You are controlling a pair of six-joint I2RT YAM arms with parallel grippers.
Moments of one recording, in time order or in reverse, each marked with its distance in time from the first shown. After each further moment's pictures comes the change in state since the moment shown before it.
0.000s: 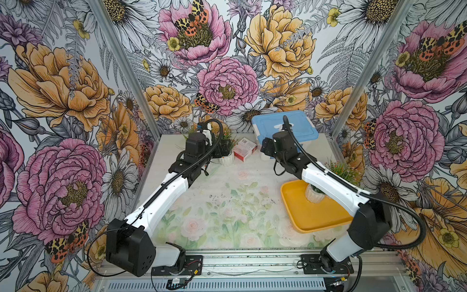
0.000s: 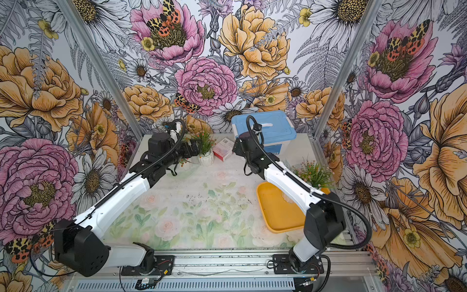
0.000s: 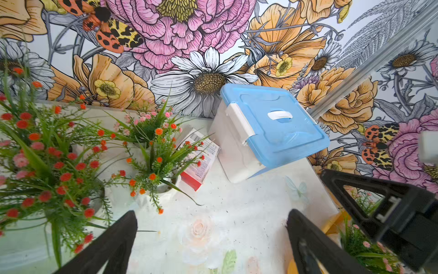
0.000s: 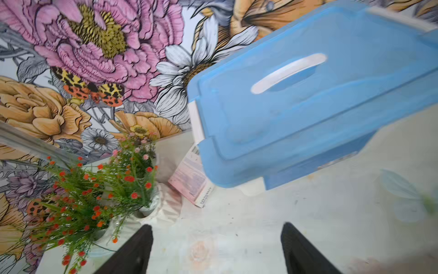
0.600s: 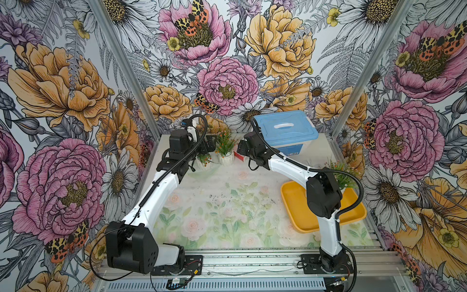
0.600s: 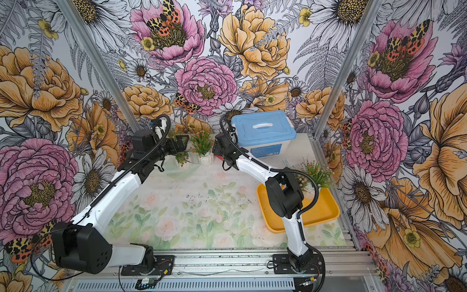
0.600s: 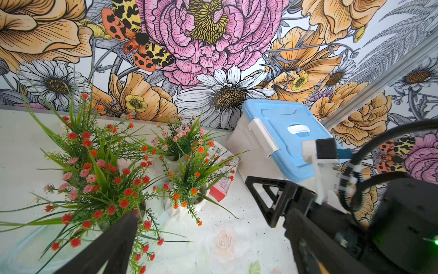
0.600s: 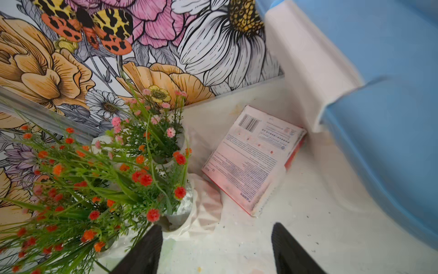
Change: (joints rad) left arm 0.178 0.000 -0.001 0.018 0.138 0.060; right arm 0.048 0.446 0.299 0.063 -0.152 0.070
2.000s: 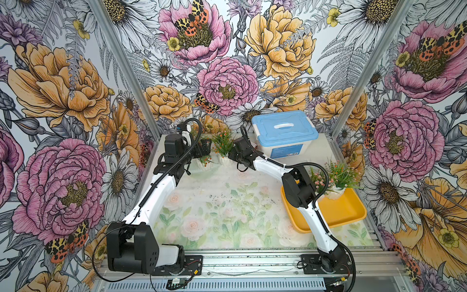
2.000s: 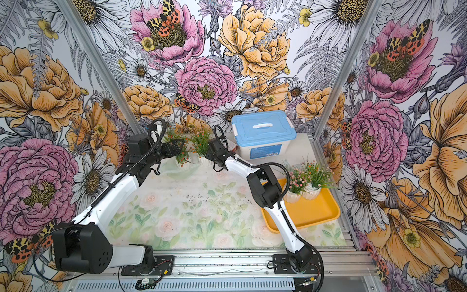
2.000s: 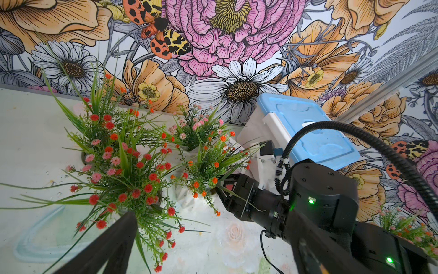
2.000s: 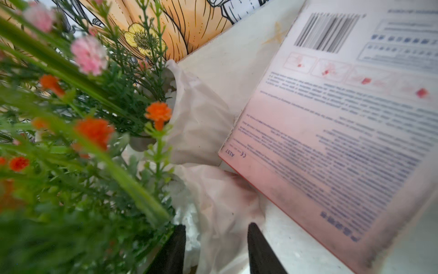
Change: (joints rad) left arm 0.072 -0.010 -0.085 0.044 0.051 -0.012; right arm 0.011 0.341 0.294 -0.019 -0.161 0.167
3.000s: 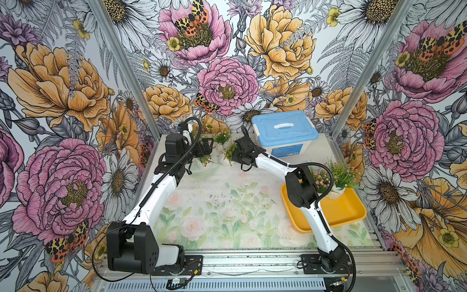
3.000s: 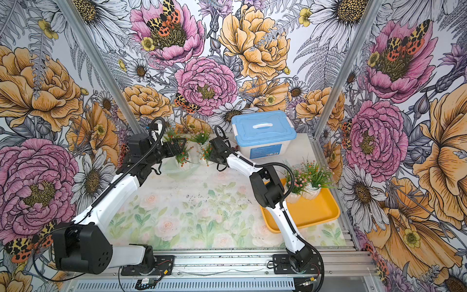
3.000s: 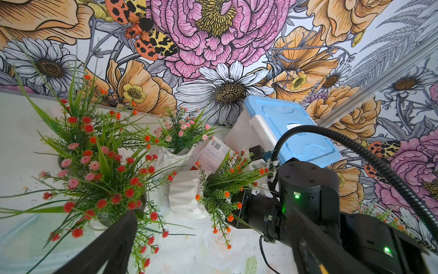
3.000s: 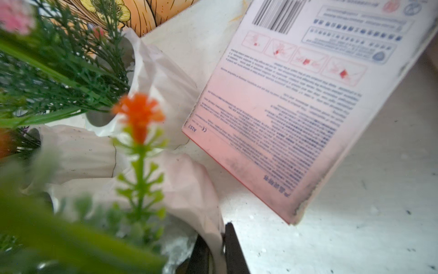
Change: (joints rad) left arm -0.024 0.000 0.000 0.027 0.038 -0.034; right arm -0.013 -0.055 -0.006 -0.197 0.012 -0.080
